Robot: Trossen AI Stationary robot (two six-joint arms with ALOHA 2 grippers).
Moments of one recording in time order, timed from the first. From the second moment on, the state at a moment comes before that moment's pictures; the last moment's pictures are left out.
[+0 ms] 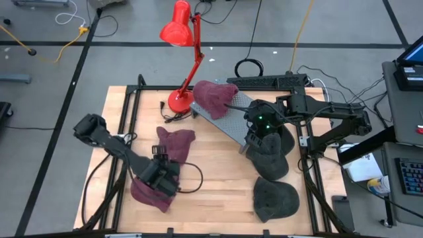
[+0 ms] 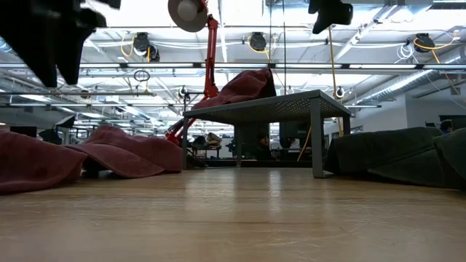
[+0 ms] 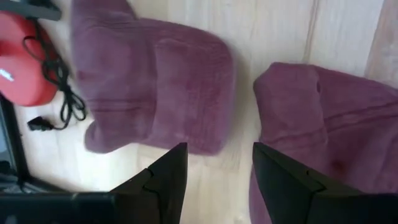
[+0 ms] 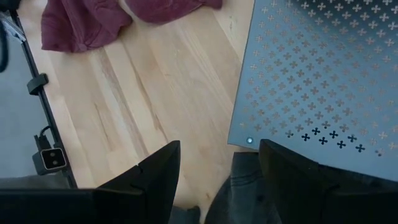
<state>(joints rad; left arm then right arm) -0.57 1.66 1.28 -1.36 -0.32 -0.64 -0.02 1.41 1.56 -1.18 -0.05 0.52</state>
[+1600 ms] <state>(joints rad) -0.64 2.01 1.18 -1.39 -0.62 -1.00 -0.02 1.41 1.56 -1.11 -0.05 0.47</state>
